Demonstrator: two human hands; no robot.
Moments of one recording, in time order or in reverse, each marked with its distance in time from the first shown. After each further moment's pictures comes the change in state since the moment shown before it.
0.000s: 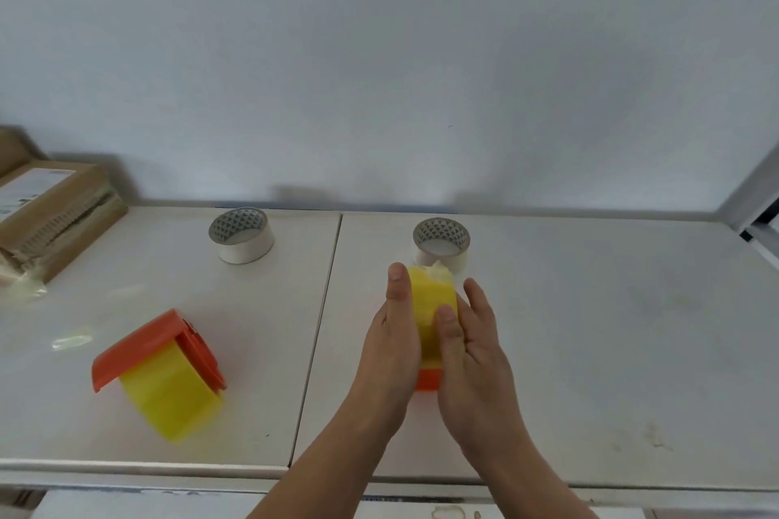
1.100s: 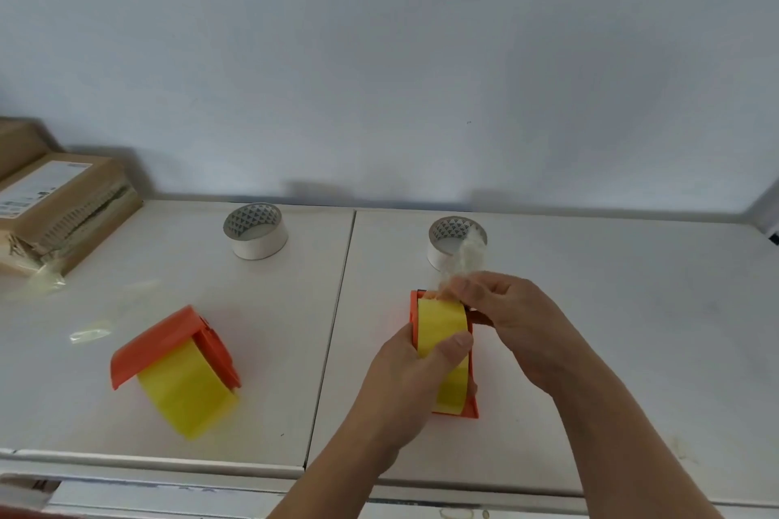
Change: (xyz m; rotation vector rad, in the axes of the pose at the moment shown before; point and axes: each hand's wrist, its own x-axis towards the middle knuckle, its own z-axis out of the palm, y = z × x) left_hand 0.002 -0.029 -0.023 0.285 -0.136 -0.034; right_hand 0.065 -0.001 -0.039 0.096 -0.343 0.055
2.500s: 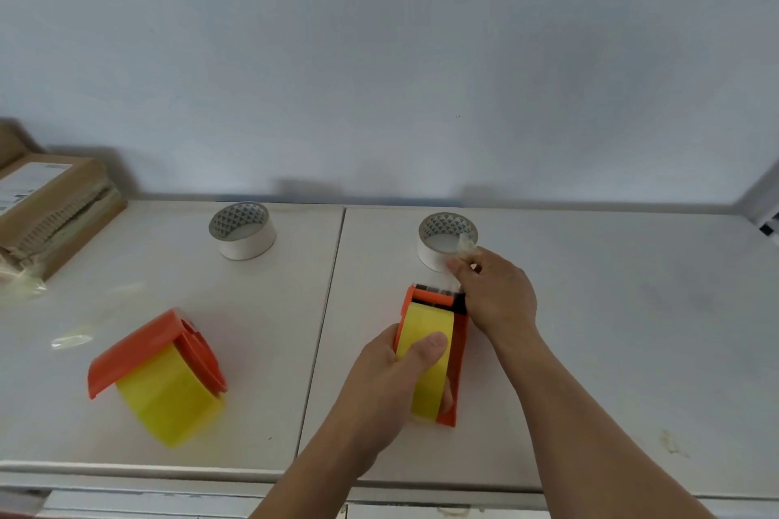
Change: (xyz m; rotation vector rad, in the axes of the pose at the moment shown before) left_hand -0.006 0.006 -0.007 0.008 -0.036 0.016; right_hand 0.066 0.043 0.001 -0.553 0.504 -0.012
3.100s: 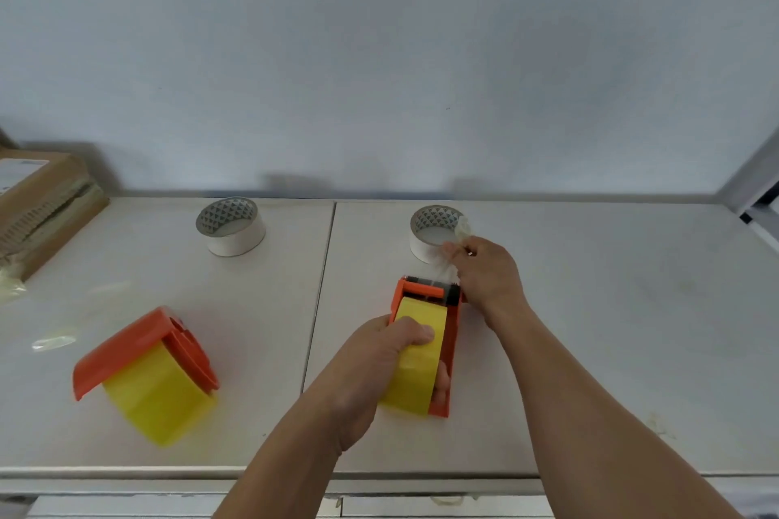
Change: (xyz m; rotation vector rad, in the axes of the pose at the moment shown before) left_hand 0.013 0.006 -0.017 -0.218 -0.209 -0.167; right_hand 0.020 0.008 0.005 0.255 -0.106 0.085
